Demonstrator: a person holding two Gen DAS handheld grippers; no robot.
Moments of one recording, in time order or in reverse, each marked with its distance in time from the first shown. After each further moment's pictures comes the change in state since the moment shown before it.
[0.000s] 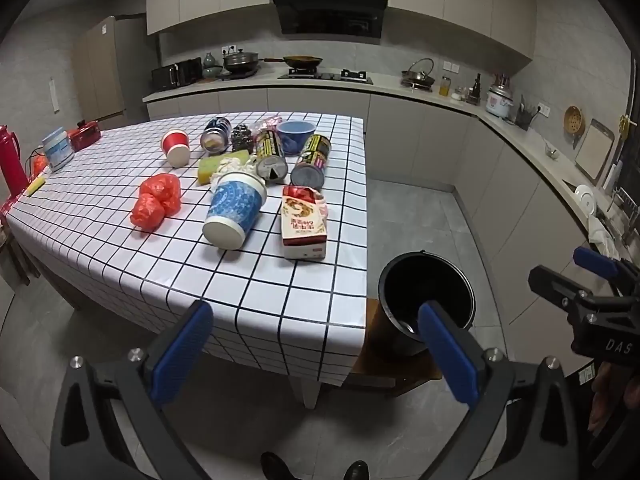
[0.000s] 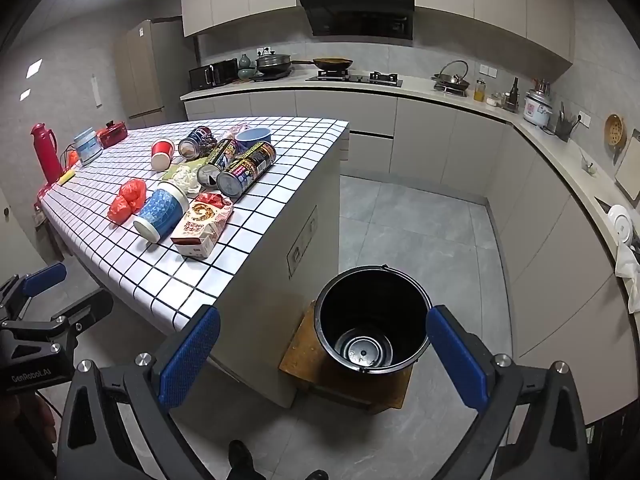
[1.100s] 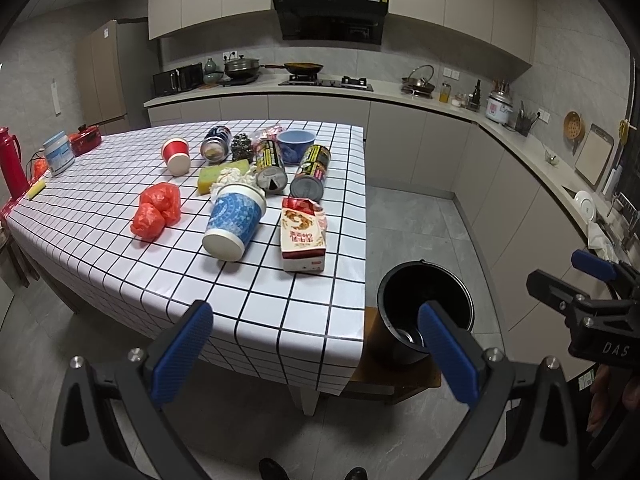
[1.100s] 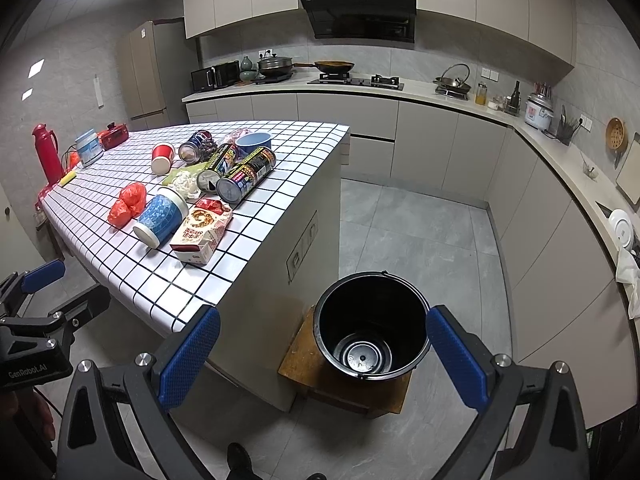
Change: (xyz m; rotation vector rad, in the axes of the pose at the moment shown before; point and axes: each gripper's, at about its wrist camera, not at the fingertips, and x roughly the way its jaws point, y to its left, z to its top) left arm 0.002 0.000 0.008 -0.005 -0.028 -0.002; right arm 0.000 0.000 0.007 -0.010 -0.010 -0.002
